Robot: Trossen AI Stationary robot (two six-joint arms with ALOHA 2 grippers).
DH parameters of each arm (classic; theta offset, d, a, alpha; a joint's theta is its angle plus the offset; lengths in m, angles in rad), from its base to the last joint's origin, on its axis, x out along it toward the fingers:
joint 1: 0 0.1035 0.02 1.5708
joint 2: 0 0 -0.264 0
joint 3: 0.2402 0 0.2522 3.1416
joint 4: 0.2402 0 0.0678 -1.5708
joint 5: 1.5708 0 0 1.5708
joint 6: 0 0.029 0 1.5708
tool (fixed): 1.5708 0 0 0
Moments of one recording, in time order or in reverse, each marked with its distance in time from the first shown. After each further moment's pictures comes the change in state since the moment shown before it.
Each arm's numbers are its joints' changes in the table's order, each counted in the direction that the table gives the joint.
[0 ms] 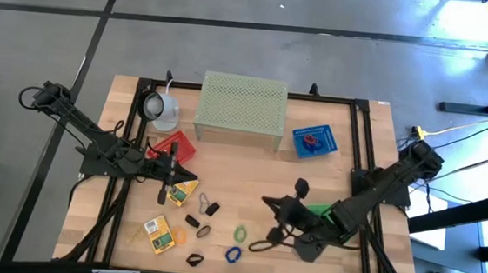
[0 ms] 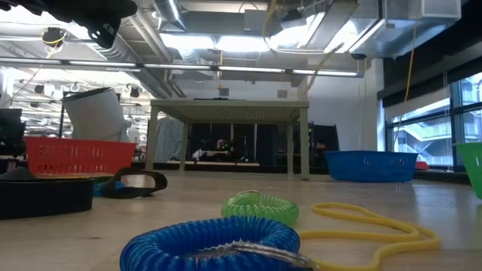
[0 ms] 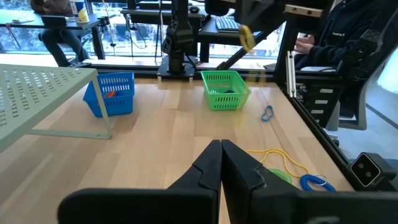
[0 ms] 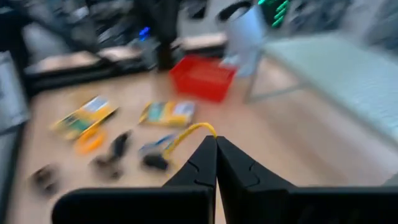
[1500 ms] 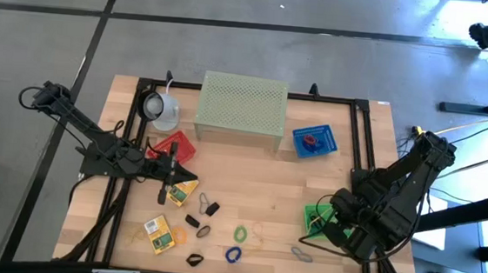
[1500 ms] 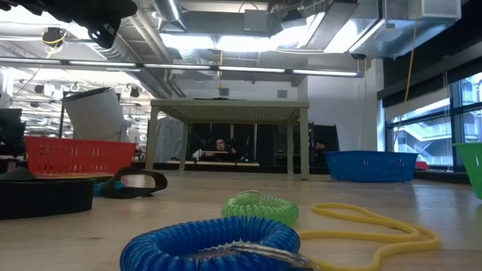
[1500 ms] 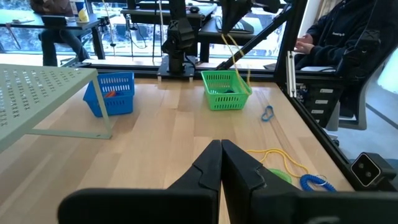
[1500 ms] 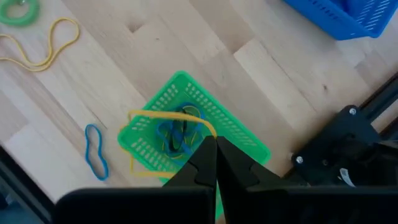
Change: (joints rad) left arm 0.000 0.000 0.000 0.000 0.000 0.000; right arm 0.224 0.159 0.139 1.184 -0.667 0.962
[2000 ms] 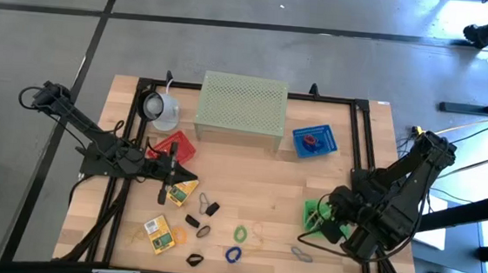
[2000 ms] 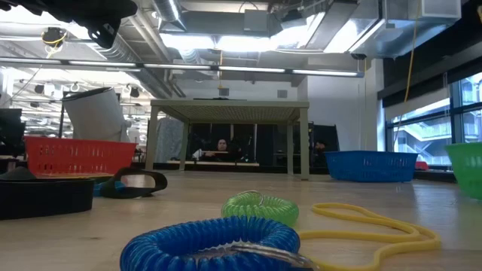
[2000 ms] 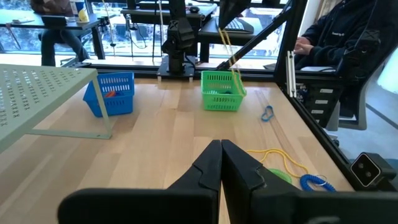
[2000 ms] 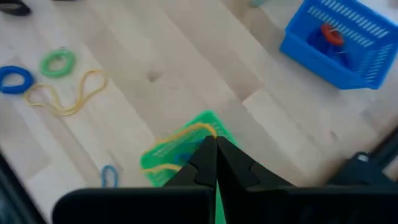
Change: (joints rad) left arm 0.000 0.000 0.000 0.000 0.000 0.000; right arm 0.000 0.002 0.013 -0.030 0.183 -0.020
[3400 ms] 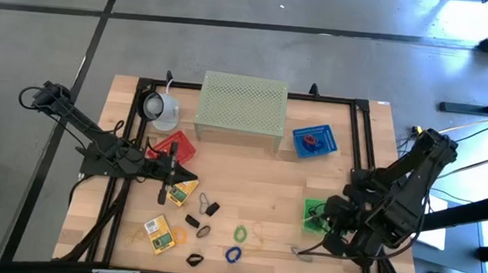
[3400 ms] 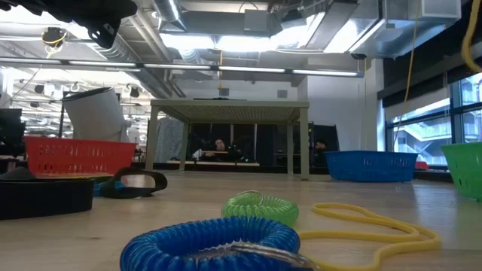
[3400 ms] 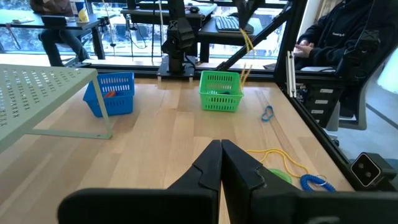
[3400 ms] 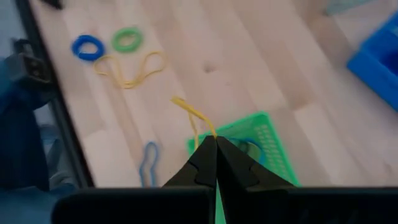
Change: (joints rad) left arm 0.000 0.000 0.000 0.000 0.000 0.000; right arm 0.002 0.043 -0.012 -0.201 -0.044 -0.271
